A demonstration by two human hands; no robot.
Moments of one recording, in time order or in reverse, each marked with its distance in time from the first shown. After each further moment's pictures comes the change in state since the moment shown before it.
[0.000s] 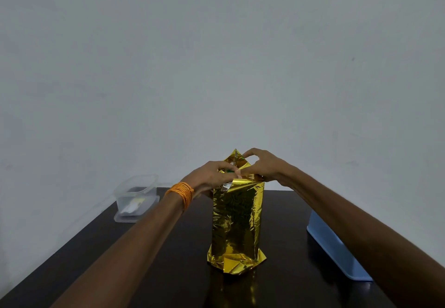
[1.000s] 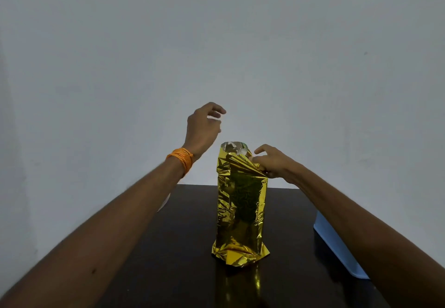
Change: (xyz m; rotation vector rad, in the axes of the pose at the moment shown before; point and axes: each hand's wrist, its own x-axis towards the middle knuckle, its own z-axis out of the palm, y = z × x) left_hand 0.008 0.055 -0.047 0.030 0.651 0.350; right_hand -0.011 0.000 -0.008 0.120 0.033 0.046
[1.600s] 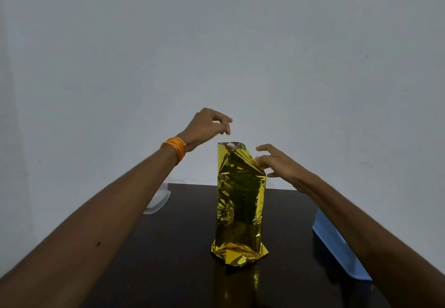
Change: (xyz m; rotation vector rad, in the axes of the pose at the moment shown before) left_hand 0.010 0.010 -0.014 0.058 -0.371 0.011; right_hand -0.038 -0.001 -0.007 0.014 -0.040 -0.170
